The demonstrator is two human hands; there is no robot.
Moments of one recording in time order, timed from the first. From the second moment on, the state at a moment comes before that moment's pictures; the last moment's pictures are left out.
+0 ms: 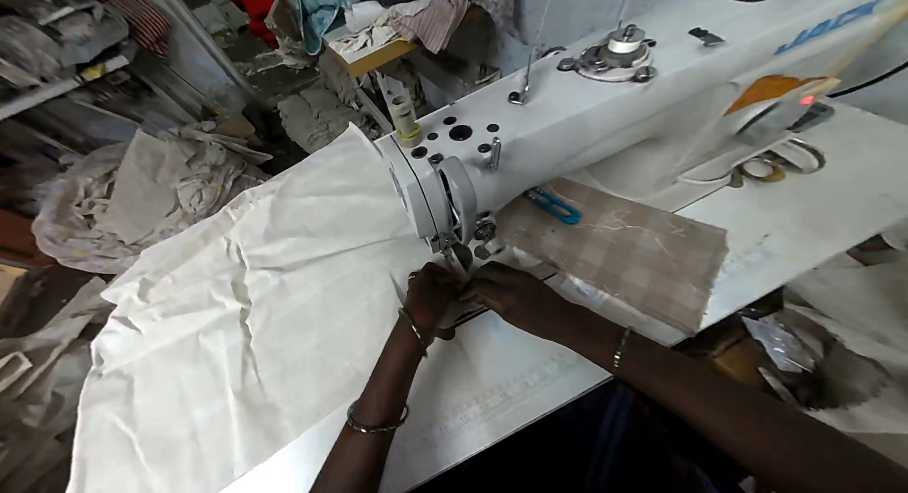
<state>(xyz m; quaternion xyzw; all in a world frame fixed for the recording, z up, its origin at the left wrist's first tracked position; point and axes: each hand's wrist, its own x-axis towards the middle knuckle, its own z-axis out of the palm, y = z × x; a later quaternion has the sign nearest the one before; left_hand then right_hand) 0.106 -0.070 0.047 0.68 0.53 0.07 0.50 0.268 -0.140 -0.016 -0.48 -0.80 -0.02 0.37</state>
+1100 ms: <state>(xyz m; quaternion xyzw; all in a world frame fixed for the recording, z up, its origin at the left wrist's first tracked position) 0.099 -0.066 0.032 0.84 0.46 0.17 0.23 0.250 -0.115 -0.010 -0.60 -0.69 0.02 0.40</state>
